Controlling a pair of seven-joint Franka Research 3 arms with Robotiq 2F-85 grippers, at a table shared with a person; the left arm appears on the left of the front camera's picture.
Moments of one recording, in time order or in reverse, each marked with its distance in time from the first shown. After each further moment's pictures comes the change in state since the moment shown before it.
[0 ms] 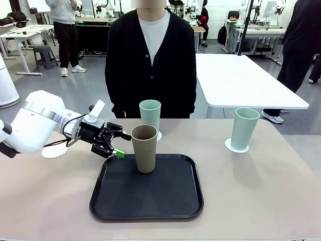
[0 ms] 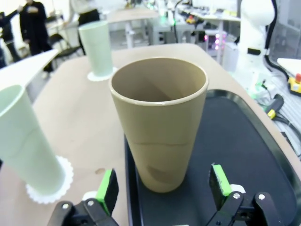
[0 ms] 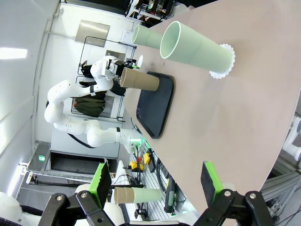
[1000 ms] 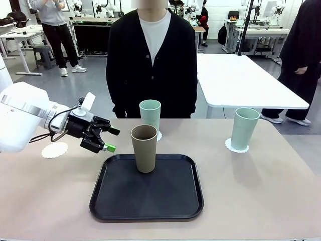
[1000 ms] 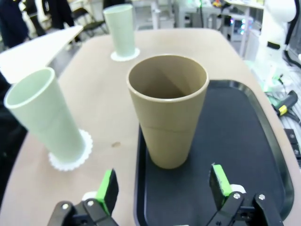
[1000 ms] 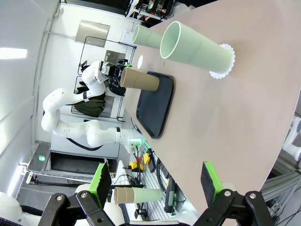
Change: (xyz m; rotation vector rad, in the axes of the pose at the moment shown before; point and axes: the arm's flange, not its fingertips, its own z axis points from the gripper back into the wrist) left arm 0.033 -0.028 0.041 0.151 0.131 0.051; right arm 0.000 0.000 0.000 0.000 0.000 0.000
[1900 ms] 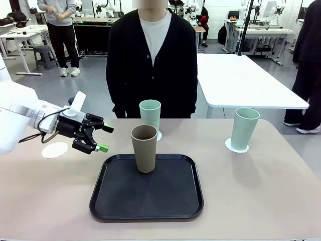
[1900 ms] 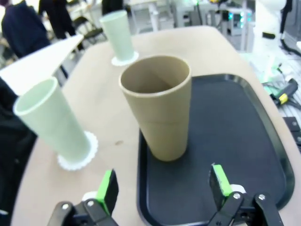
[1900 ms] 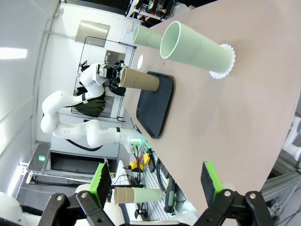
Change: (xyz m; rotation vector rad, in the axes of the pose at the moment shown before) left arm -0.007 -0.011 0.020 0.020 -0.008 -0.081; right arm 0.000 0.000 0.000 0.000 0.000 0.000
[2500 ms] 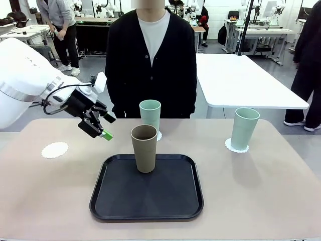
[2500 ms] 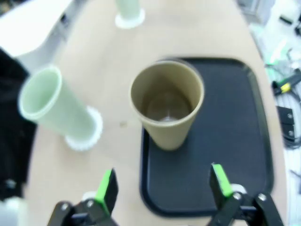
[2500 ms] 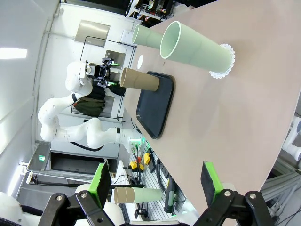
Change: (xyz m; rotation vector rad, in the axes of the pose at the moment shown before) left arm 0.106 0.003 0.001 0.028 0.306 0.051; right arm 0.000 0.000 0.000 0.000 0.000 0.000
